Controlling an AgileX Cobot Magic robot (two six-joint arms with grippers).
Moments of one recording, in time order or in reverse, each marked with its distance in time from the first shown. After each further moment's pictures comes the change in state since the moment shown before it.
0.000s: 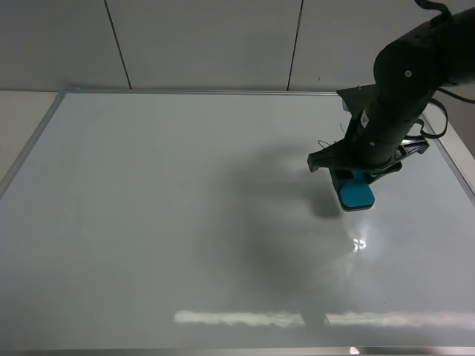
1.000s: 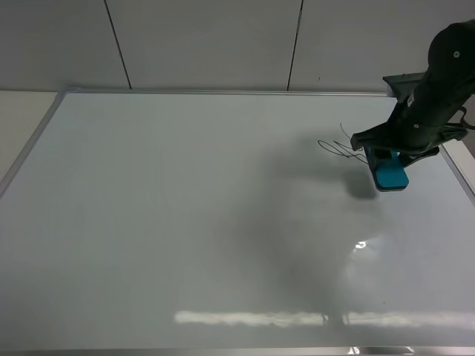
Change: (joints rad) left arm 0.000 0.000 0.000 -0.001 0.000 0.000; right arm -0.294 0.054 -0.054 0.076 -0.071 -0.266
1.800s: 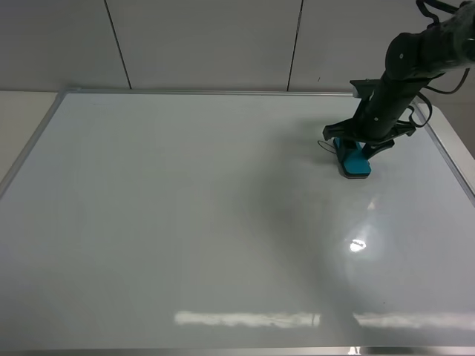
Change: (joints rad) left arm 0.000 0.000 0.000 0.001 0.000 0.000; right arm -0.027 0.324 -0.299 0.153 0.002 -0.163
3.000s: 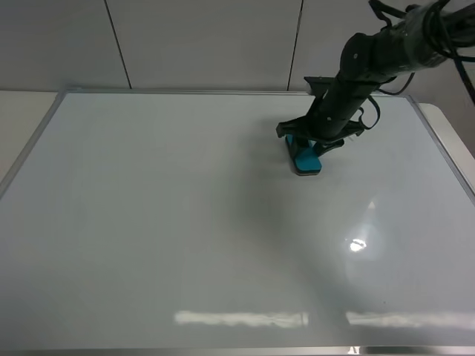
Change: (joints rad) left arm 0.000 0.000 0.000 0.000 0.000 0.000; right arm 0.171 0.036 -0.059 0.177 -0.056 -0.045
